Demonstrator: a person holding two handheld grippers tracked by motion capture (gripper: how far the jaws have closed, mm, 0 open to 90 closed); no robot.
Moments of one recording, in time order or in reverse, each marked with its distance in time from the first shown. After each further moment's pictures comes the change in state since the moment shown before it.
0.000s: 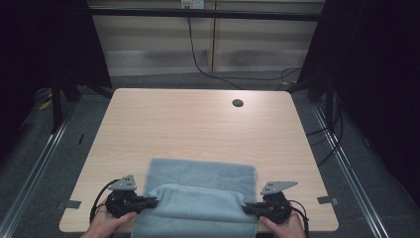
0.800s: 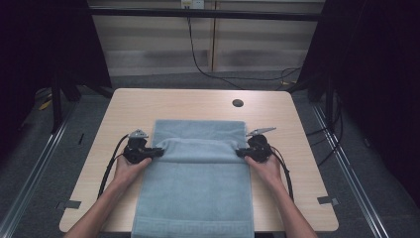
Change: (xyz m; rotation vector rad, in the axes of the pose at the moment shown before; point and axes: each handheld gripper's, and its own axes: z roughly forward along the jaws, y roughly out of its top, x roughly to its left) left arm 0.116 0.088 0.046 -0.095 0.256 -0.089; right arm -0.114 0.118 0.062 -0.035 -0.232 0.059
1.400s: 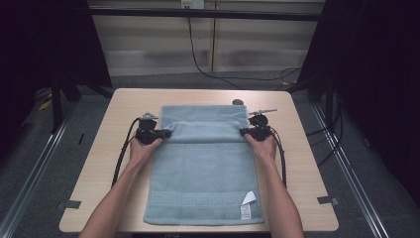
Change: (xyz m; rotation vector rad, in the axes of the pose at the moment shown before) left arm 0.019 0.044 0.034 -0.086 0.071 -0.061; right arm -0.045 0.045 0.023 -0.058 -0.140 0.137
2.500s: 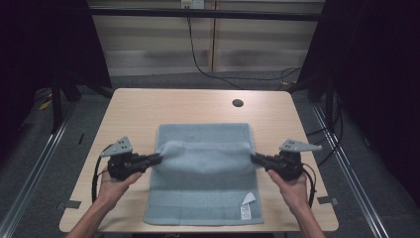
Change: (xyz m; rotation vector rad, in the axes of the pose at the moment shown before) left arm -0.083 -0.053 -0.132 -0.122 -0.243 0.173; right arm 0.057 -0.083 -0.159 -0.255 0.274 -0.121
